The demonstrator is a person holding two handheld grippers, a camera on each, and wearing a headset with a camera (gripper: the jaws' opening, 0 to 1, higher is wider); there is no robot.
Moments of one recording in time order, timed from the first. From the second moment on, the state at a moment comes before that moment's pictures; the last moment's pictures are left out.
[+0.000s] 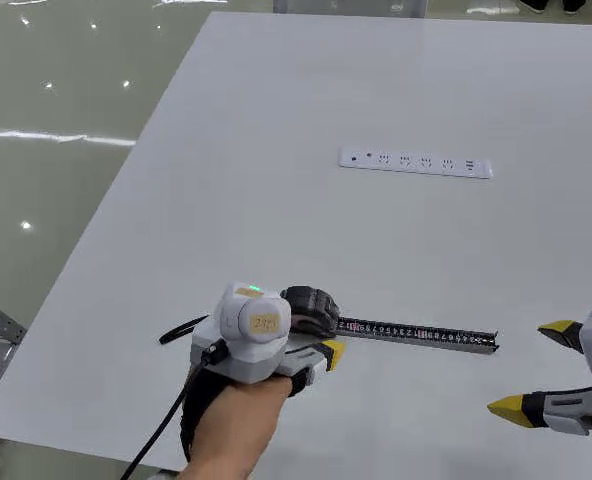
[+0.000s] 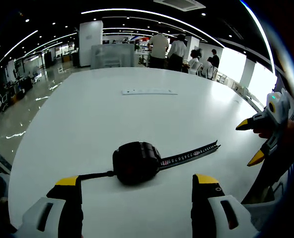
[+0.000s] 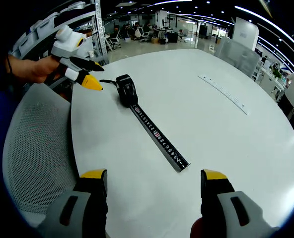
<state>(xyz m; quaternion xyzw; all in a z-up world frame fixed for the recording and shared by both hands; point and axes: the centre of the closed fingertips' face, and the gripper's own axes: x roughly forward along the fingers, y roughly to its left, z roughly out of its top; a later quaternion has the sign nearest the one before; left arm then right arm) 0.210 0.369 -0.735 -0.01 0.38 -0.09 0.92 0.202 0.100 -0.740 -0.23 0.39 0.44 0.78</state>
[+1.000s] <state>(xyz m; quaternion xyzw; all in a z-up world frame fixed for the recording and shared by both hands) 0.244 0.362 -0.763 -0.03 0.38 -0.07 0.92 0.239 0.099 -0.781 -0.34 0.39 0.53 0.67</state>
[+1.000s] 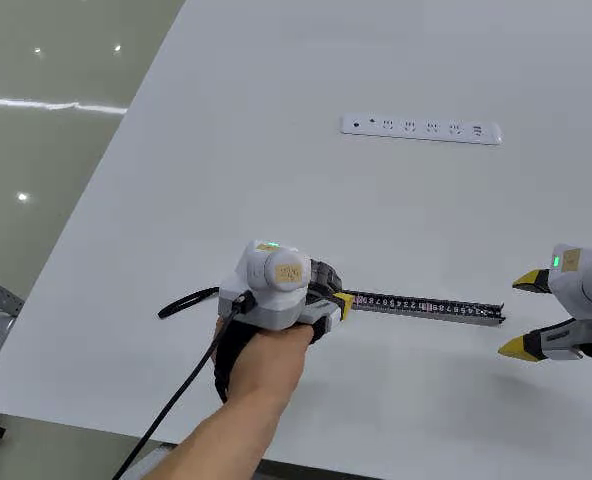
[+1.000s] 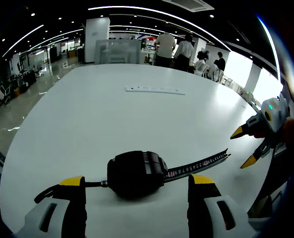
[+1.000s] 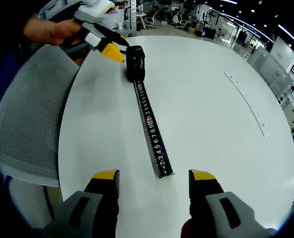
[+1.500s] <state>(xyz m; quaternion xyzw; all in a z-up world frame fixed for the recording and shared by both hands) 0.254 0.359 -0.781 -0.05 0.39 -0.06 0.92 0.252 0.102 -0.804 -0.37 0.38 0.58 0.62</state>
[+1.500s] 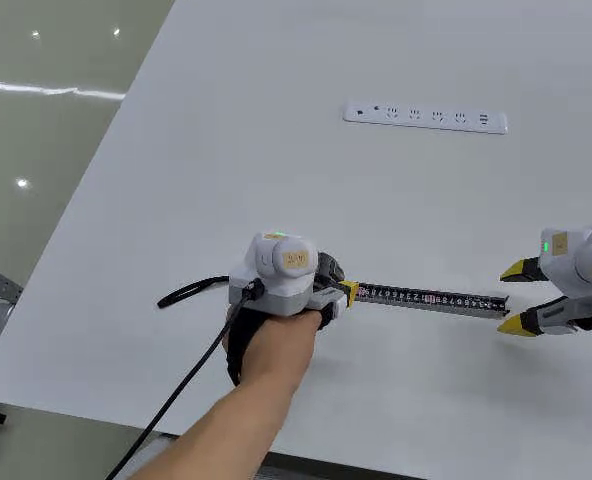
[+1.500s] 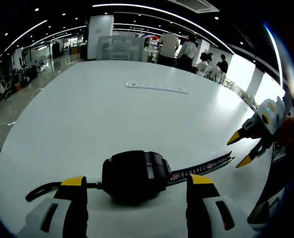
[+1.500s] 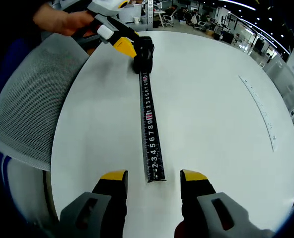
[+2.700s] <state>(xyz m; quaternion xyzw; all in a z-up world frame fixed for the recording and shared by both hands) 0.265 0.359 -0.793 -0.05 0.40 -0.05 0.92 0.256 0.096 -0.821 -0.37 0.39 0.60 0.59</state>
